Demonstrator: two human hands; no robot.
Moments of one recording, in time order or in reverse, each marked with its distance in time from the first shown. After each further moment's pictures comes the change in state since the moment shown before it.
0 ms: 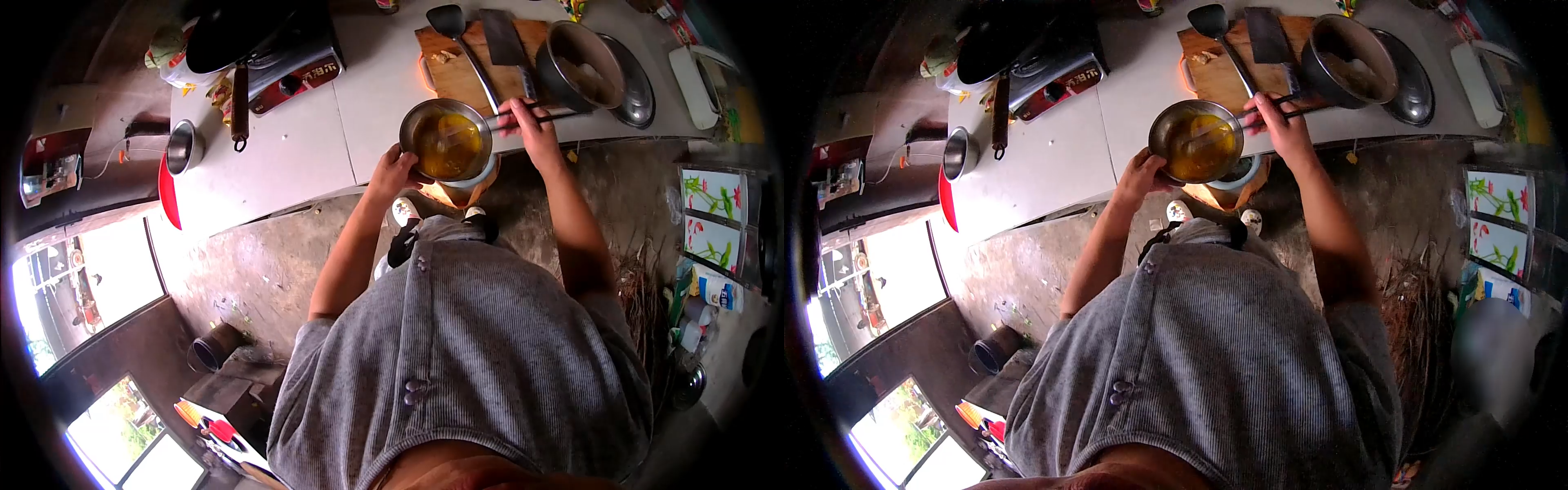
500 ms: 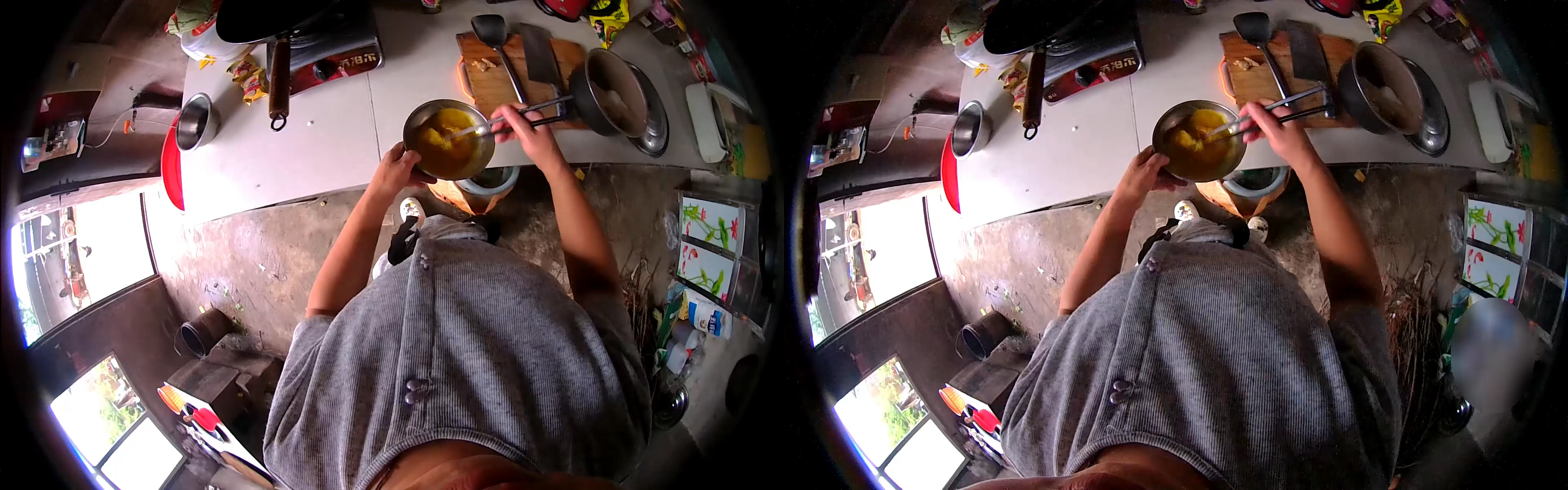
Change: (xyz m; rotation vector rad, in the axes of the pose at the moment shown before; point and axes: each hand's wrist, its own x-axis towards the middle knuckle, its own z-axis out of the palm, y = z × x) left_hand -0.014 0.008 -0.063 -0.069 0.058 -0.038; right_hand 0.033 0.007 0.066 -0.113 -0.139 -0.030
